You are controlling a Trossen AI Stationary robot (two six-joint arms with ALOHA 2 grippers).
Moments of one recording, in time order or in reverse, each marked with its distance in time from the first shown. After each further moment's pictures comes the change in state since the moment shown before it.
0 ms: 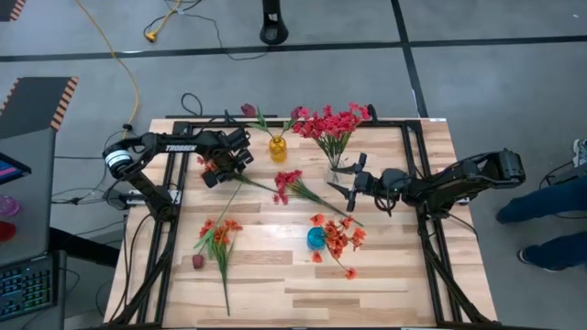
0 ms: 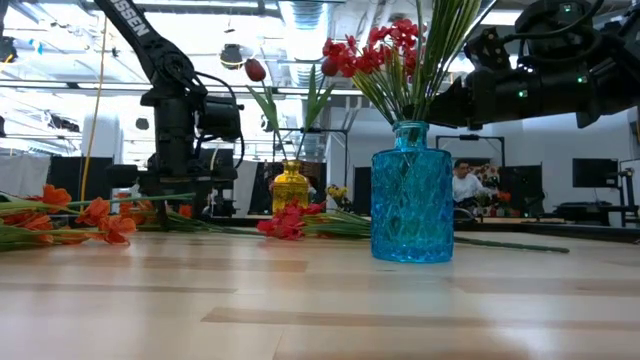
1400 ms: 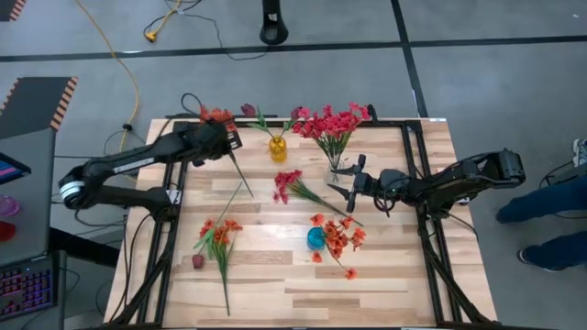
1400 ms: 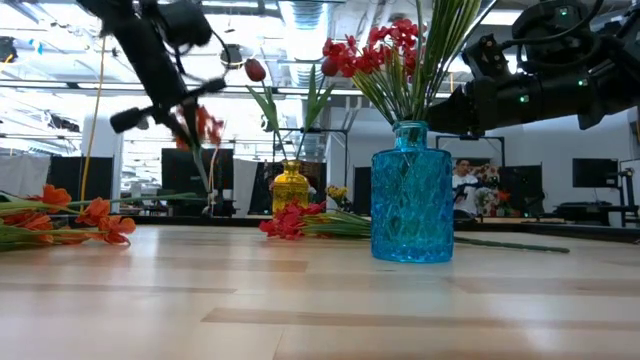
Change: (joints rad) left arm -0.071 -0.491 -0.003 0.012 -0.370 0.305; right arm 0.000 0.000 0.000 -0.053 0.000 0.000
